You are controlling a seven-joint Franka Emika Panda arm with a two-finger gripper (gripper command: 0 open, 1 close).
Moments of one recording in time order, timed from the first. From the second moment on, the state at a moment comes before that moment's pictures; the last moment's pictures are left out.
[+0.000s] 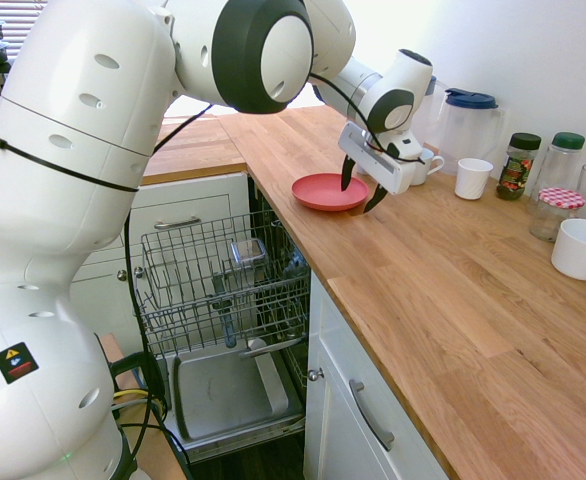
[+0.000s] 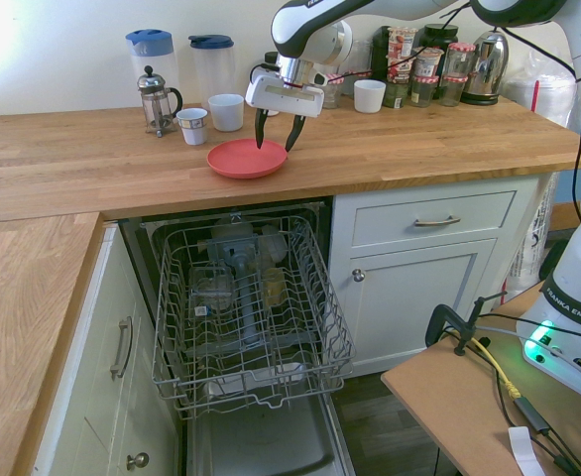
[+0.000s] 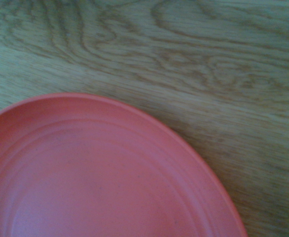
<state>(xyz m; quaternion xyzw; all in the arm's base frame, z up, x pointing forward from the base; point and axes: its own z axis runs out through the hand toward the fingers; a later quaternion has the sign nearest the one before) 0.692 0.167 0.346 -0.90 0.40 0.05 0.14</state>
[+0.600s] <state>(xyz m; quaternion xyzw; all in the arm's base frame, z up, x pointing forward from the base) 0.694 0.166 0.335 -0.91 0.39 0.06 0.15</state>
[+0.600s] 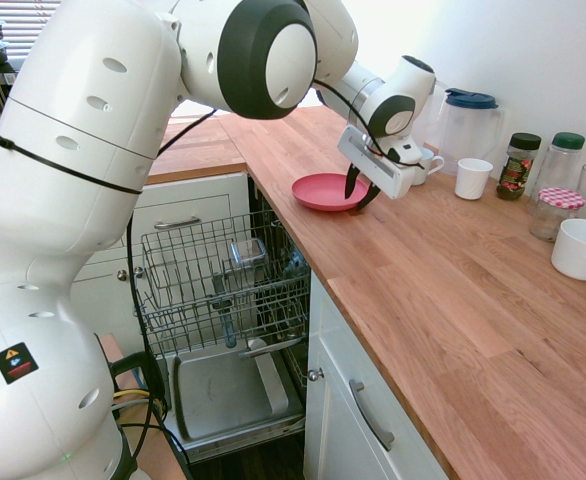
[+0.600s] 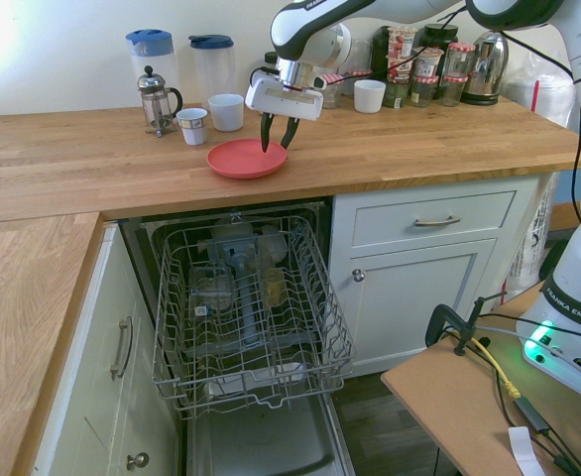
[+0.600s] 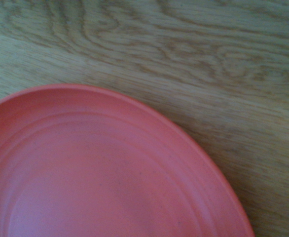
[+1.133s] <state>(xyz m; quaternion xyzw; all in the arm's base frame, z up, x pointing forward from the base) 0.696 0.164 0.333 -0.91 0.39 0.07 0.15</state>
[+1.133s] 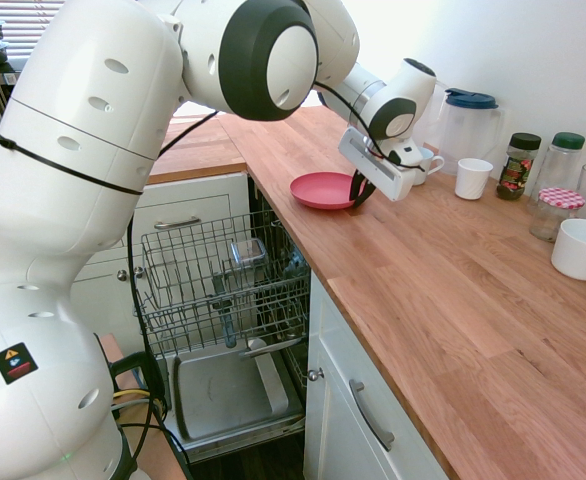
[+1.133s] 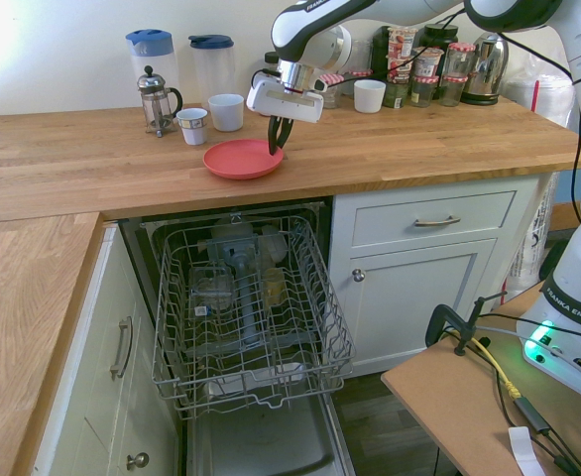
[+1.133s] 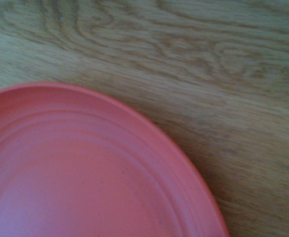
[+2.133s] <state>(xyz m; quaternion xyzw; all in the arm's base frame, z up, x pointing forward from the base) 0.662 0.182 0.450 -0.95 0.29 -0.02 0.13</state>
